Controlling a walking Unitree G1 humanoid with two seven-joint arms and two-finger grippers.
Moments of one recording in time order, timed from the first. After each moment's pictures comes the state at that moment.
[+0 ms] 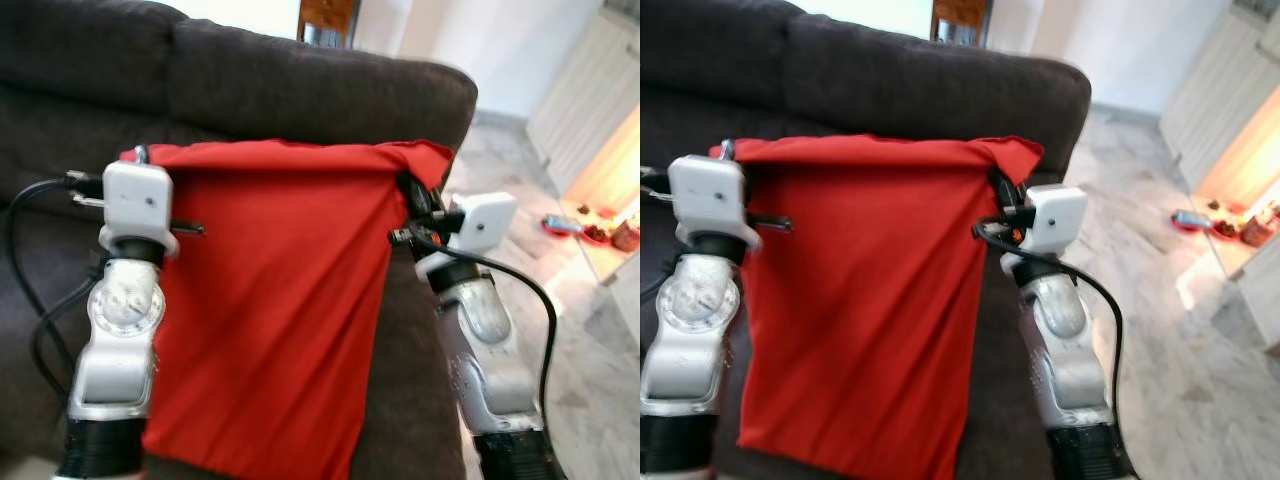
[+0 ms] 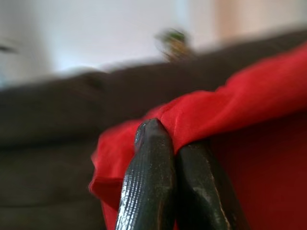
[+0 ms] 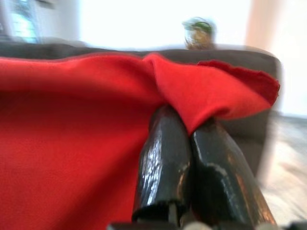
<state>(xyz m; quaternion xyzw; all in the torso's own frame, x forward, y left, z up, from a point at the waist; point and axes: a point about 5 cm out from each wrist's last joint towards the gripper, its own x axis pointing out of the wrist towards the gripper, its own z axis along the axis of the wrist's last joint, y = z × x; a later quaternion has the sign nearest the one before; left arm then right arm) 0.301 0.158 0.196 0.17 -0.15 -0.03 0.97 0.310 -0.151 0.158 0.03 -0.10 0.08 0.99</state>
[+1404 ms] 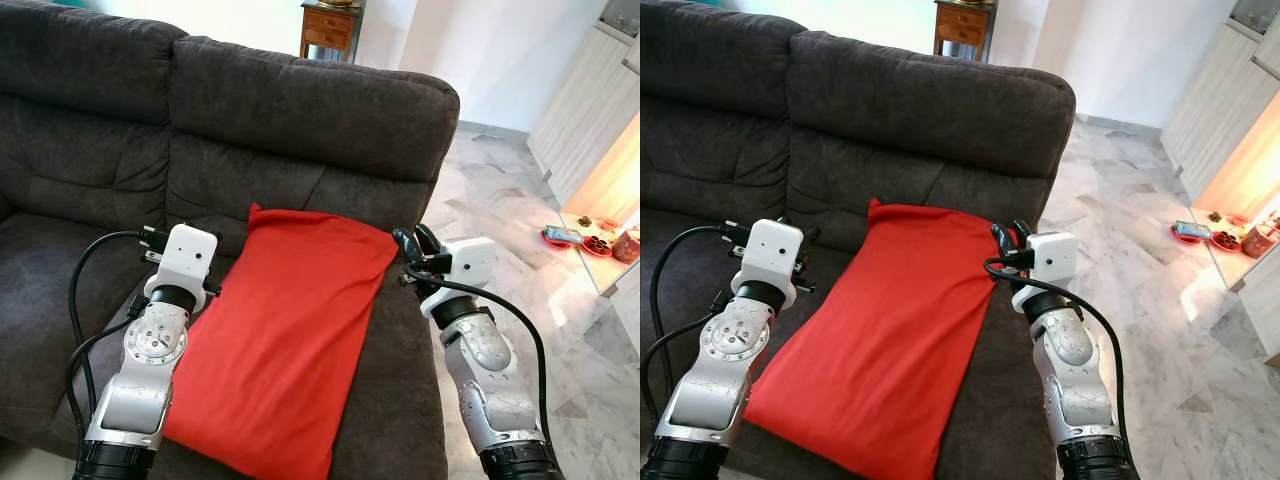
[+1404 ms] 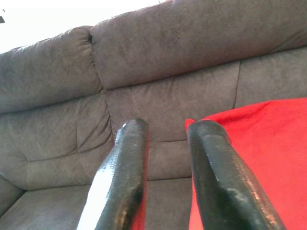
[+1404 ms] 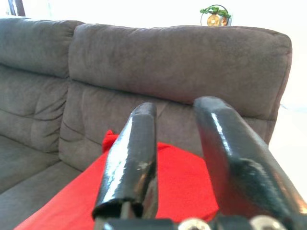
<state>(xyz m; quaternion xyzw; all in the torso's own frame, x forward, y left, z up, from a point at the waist) 0.298 0.176 0.167 0.21 -0.07 -0.01 0.98 0.309 -0.144 0.131 0.02 -0.07 0.12 0.99</state>
